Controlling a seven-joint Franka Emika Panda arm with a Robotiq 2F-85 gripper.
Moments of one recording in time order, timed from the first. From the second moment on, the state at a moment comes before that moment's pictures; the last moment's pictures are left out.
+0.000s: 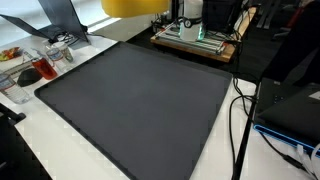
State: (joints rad) arm -0.14 -0.27 -0.04 -2.17 0.39 1.94 0.03
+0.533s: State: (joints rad) arm -0.11 -0.45 -0.04 -2.17 0.39 1.89 0.07
